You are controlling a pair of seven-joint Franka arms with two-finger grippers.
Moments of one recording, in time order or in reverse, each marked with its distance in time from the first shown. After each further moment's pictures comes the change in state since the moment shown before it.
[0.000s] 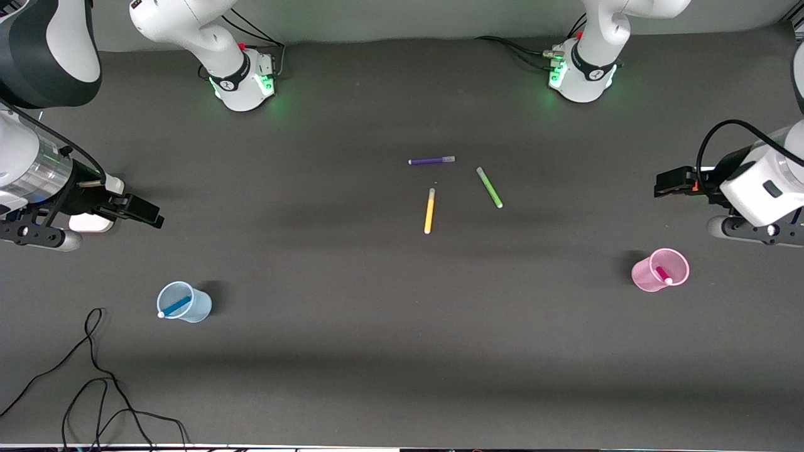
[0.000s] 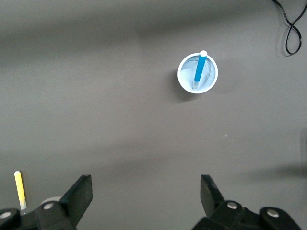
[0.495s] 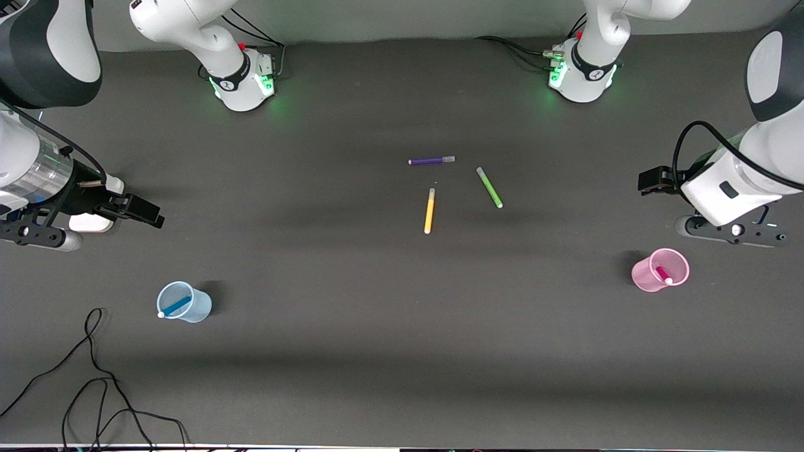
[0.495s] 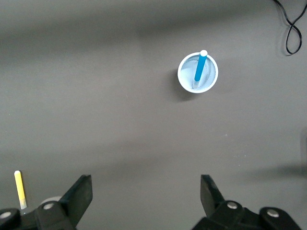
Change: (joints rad) left arm -0.036 0.015 -0.010 0.004 0.037 -0.013 -0.018; right arm 0.000 0.000 0.001 0.000 0.000 -0.002 0.000
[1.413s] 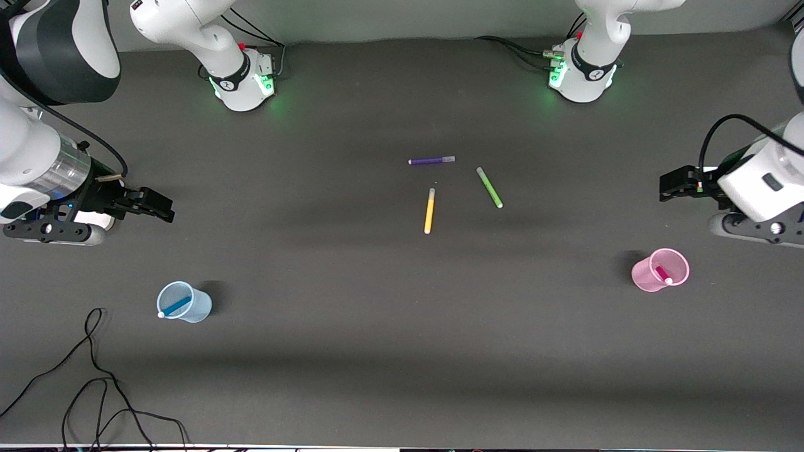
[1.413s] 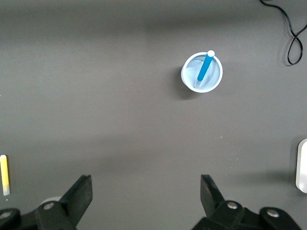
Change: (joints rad) left arm 0.403 -0.058 -0.416 -0.021 0.045 0.096 -0.007; right arm 0.047 -0.002 -0.007 0.001 -0.040 -0.022 -0.061
